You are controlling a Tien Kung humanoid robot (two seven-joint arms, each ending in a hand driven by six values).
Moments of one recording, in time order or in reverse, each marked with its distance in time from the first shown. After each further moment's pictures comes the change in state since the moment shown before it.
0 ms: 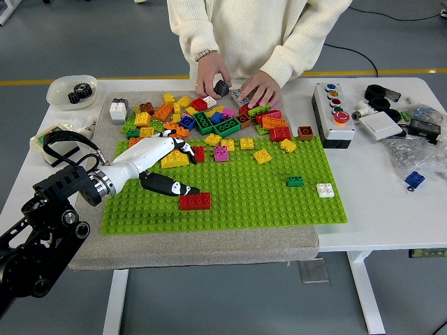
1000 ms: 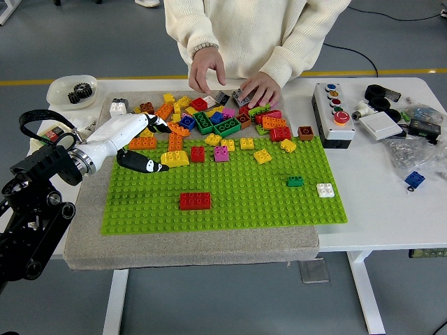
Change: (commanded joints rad) left arm -0.037 0.001 -0.127 0.013 0.137 -0.035 0.084; right arm 0.002 -0.003 0.003 0.000 -0.009 0.002 0.000
